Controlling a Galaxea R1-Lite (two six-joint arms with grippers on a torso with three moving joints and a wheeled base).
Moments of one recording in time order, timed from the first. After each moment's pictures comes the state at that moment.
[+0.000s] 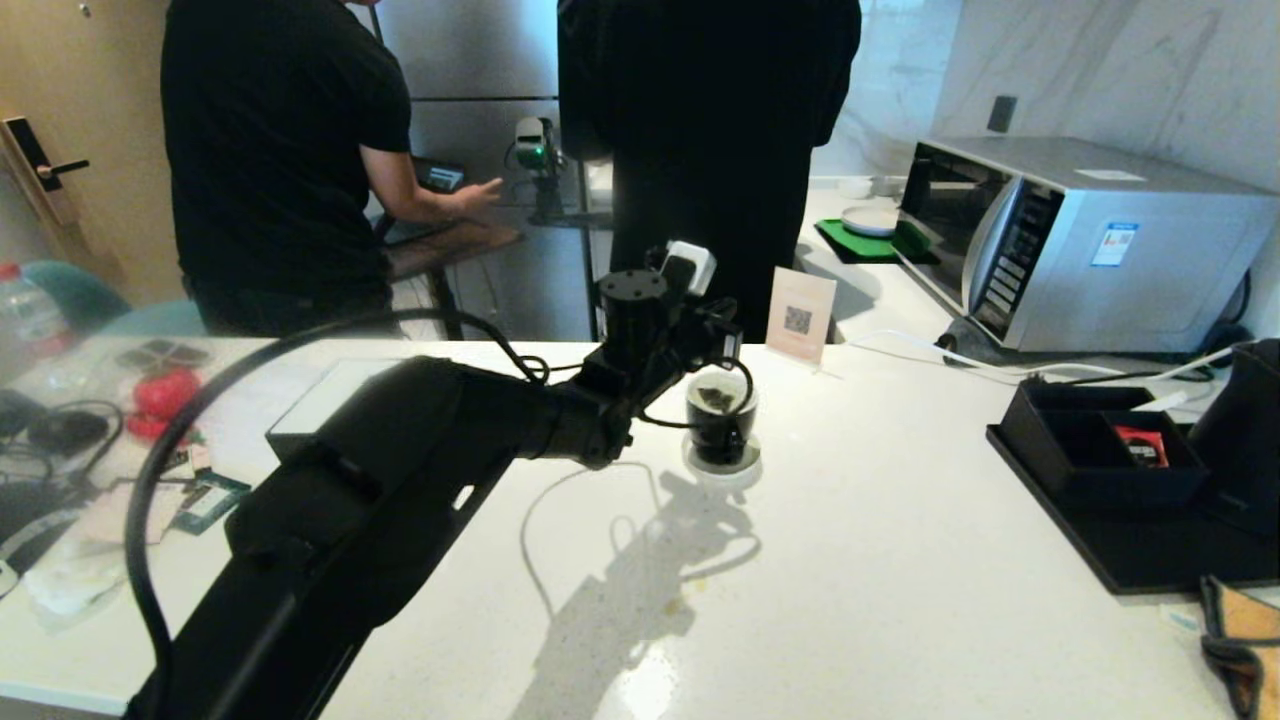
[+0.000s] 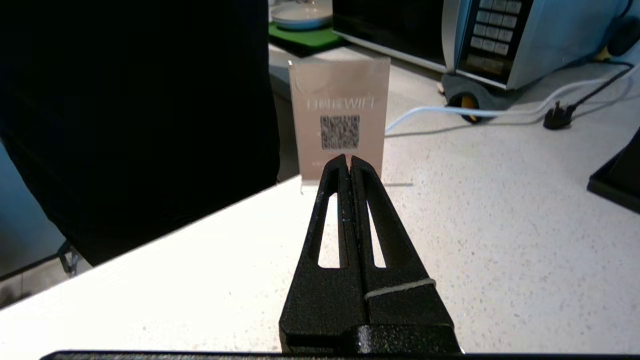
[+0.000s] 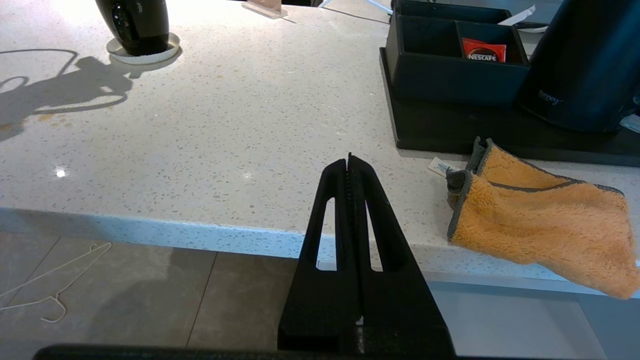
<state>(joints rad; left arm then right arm) -0.59 2.55 -1.87 -0.76 -0.06 0.02 0.00 0.00 -0.01 0.03 0.01 -0.06</state>
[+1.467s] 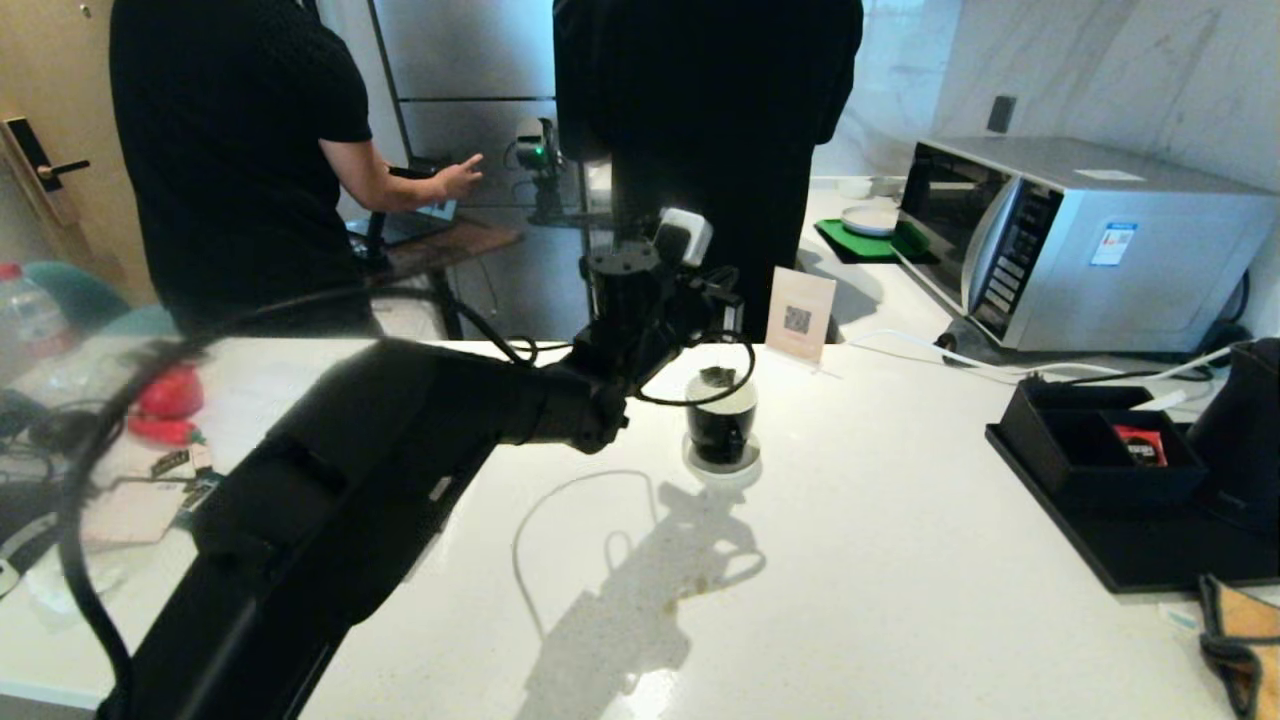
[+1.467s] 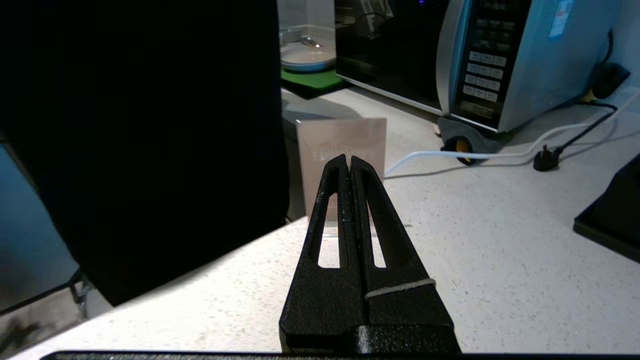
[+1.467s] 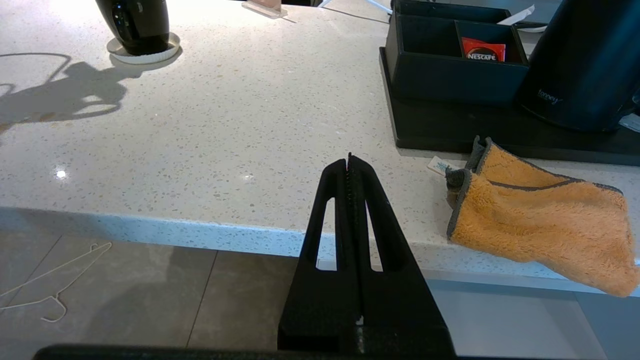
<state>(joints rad) -0.58 2.48 -1.87 -0.77 -0.06 0.02 0.00 0.00 -0.01 0.03 0.01 -0.06</state>
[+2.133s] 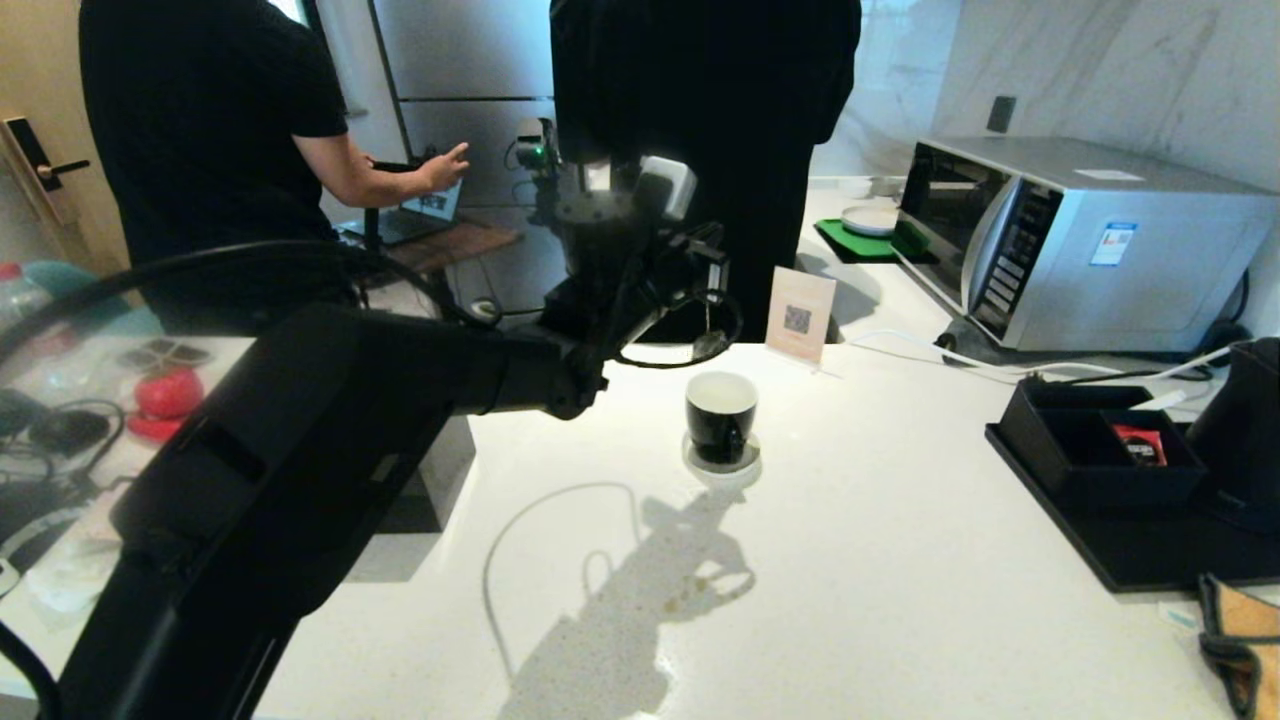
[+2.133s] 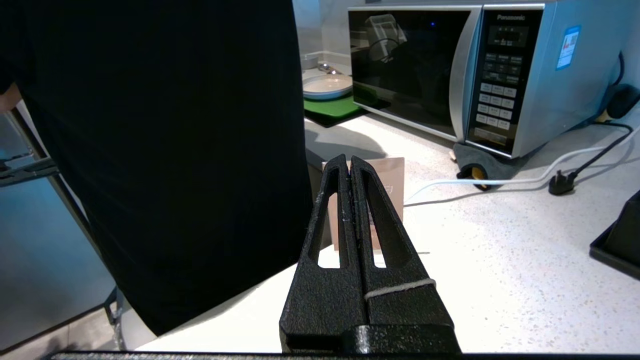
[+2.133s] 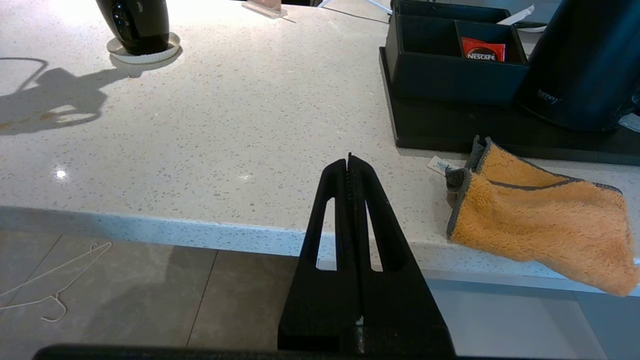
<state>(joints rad) -0.57 2.40 -1.87 -0.73 -0.06 0.07 0.00 0.00 -0.01 0.03 0.01 -0.06</state>
